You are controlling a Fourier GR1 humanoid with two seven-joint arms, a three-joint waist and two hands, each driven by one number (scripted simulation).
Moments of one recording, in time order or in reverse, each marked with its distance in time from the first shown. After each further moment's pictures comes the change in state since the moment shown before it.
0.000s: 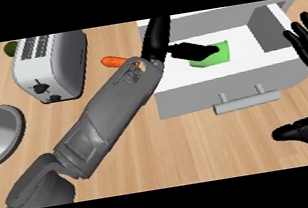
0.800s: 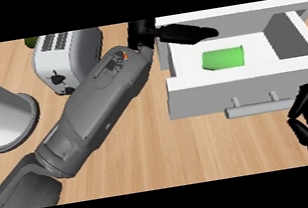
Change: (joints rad) left arm 0.017 0.068 0.133 -0.154 0.058 -0.008 -0.013; right arm 0.113 -0.127 0.058 -0.196 0.079 0.140 0.082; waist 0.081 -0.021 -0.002
